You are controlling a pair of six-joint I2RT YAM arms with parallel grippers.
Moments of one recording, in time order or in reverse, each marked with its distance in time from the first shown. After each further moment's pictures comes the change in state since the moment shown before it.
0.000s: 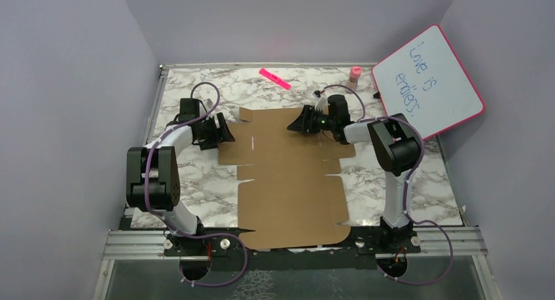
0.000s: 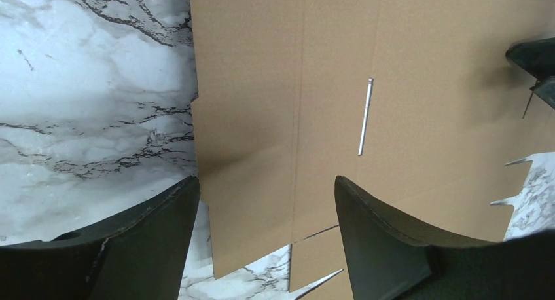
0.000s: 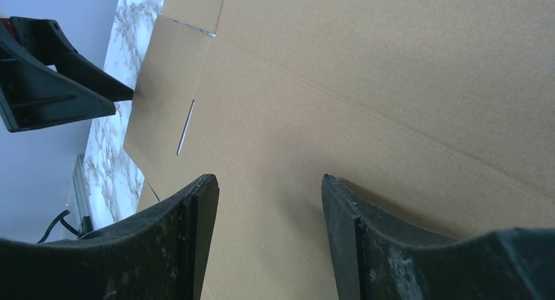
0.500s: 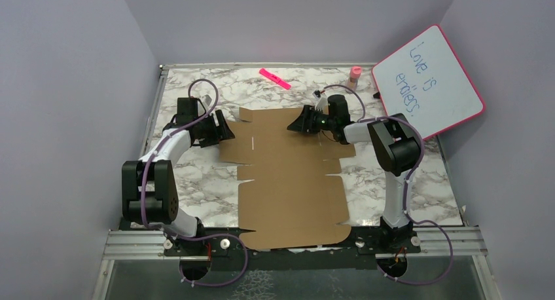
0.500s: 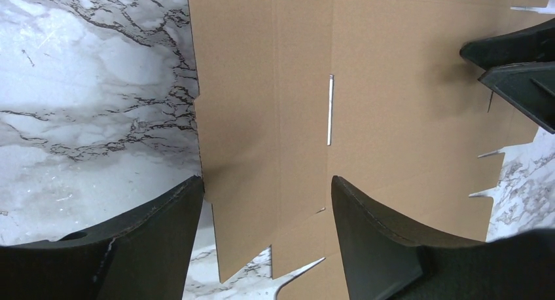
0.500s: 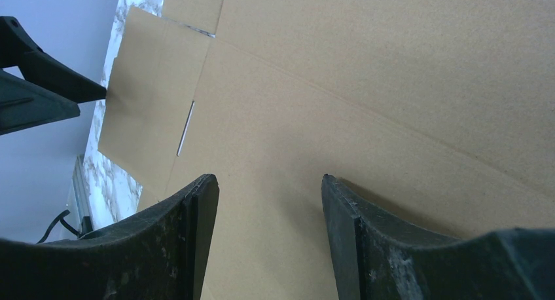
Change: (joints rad) left arm -0.011 -0.124 -0.026 -0.006 0.003 -0.014; right arm 0.000 0.000 0.000 0.000 0.000 0.000
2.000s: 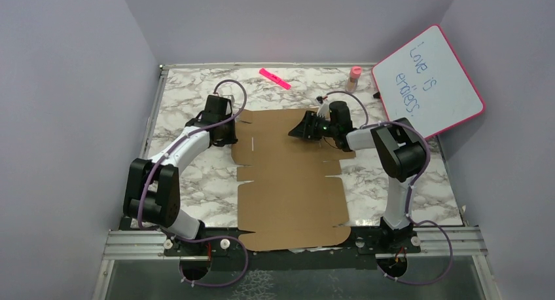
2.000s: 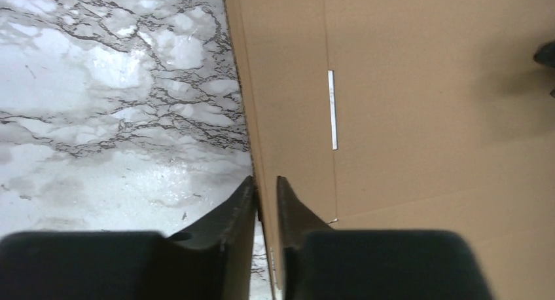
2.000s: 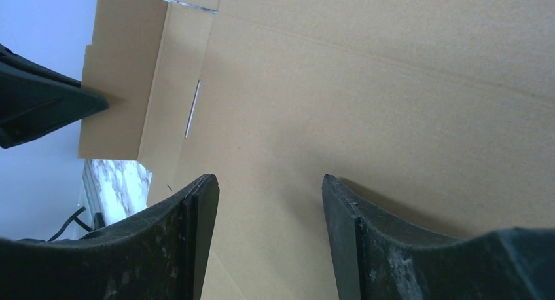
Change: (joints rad) left arm -0.249 -0.015 0.052 -0.074 -0.339 0.042; right arm 0.019 -0.089 -0.122 0.022 0.029 0.049
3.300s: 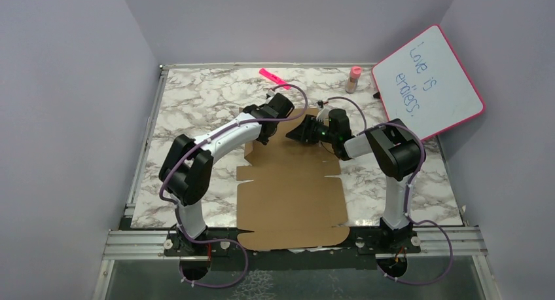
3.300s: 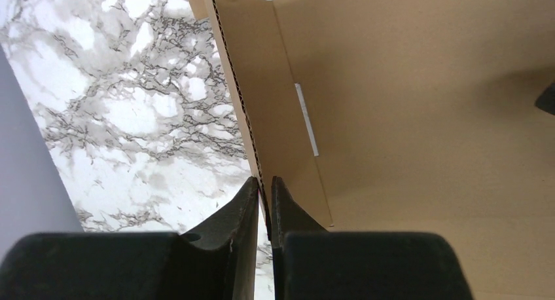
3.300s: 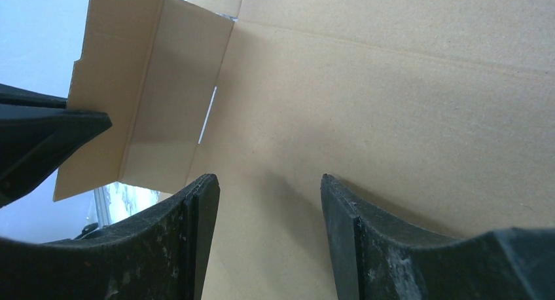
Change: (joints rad) left arm -0.426 0.296 0.419 -0.359 -0.608 0.074; right arm 0.033 0.032 -0.100 0.259 0.051 0.087
